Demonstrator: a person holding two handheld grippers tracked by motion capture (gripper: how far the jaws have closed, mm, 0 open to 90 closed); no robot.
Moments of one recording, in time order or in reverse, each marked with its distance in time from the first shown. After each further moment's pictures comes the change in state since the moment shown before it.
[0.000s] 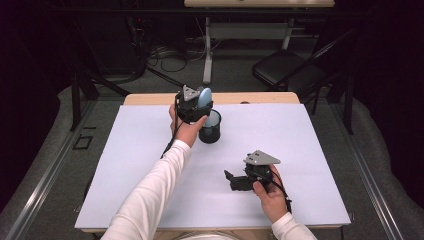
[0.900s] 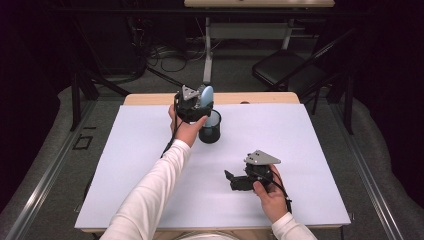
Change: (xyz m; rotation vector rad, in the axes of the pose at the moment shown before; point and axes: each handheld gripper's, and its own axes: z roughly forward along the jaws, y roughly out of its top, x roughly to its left) left arm 0.006 -0.001 0.002 0.010 0.015 -0.037; right arm -0.001 0.000 0.000 0.002 0.002 0.002
